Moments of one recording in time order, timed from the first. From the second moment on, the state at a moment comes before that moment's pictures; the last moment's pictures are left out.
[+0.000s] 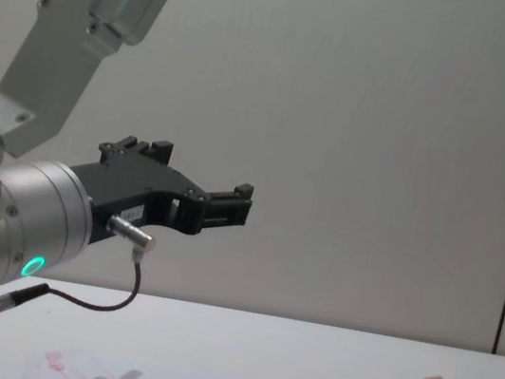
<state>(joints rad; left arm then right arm) -0.24 0.38 0.45 -1.63 -0.20 0.01 -0.01 0.08 0.30 -0.26 -1.49 0.20 0.14 0.22</state>
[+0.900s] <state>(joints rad) -0.24 0.38 0.45 -1.63 -0.20 0.01 -0.01 0.07 0.24 -0.33 -1.56 0.15 0.14 0.31</state>
